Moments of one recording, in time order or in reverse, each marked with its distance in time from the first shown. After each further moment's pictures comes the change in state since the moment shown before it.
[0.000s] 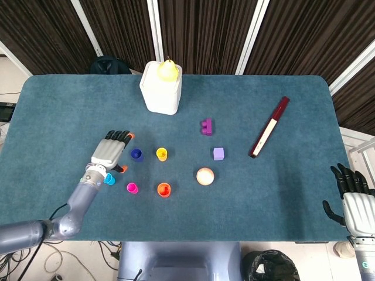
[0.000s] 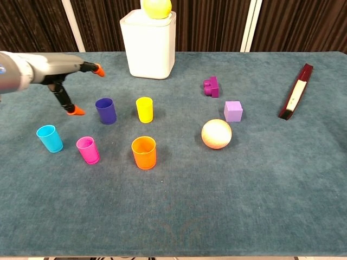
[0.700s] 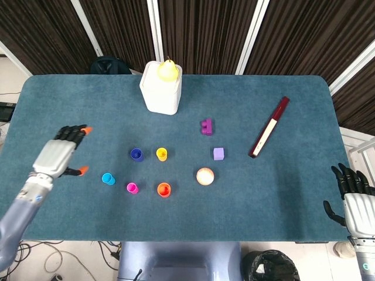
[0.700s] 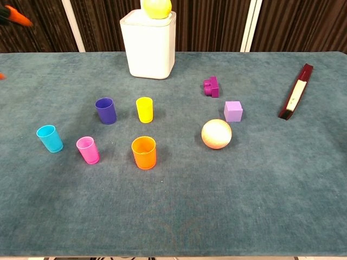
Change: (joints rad) left arm 0.298 0.401 -0.043 -0.255 0.408 -0.017 -0.341; right arm -0.006 0.007 0.000 -0.014 -0.013 0.019 -0.016
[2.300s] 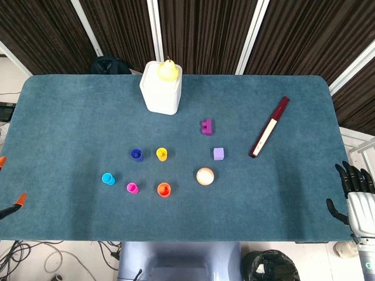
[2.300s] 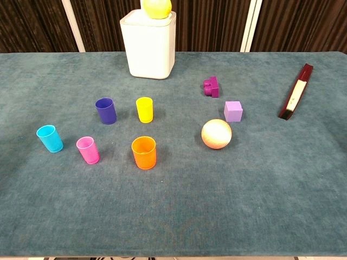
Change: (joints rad) left arm 0.540 -0.060 0.148 0.118 0.417 0.689 -0.301; right arm 0.001 -0.009 0.008 0.031 -0.011 0.017 0.010
